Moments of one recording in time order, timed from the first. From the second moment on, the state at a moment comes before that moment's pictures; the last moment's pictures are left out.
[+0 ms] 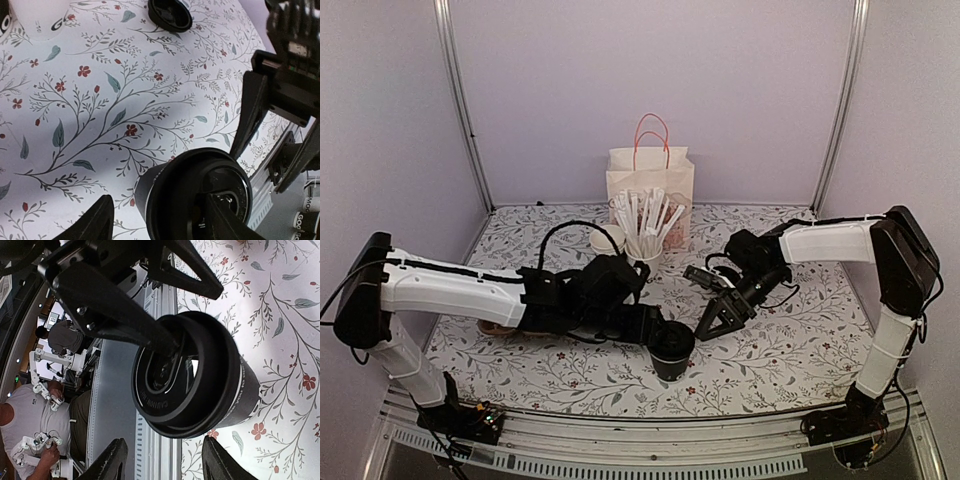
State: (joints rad) left arm -1.16 1.61 1.04 -0.22 -0.12 -0.82; right arm 0.61 1.83 1.17 -0.90 -1.18 -0.54
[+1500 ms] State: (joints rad) left arm -1.20 1.40 0.73 0.09 -0.09 -1.14; right arm 0.55 1.84 1.19 -0.91 -1.11 -0.48
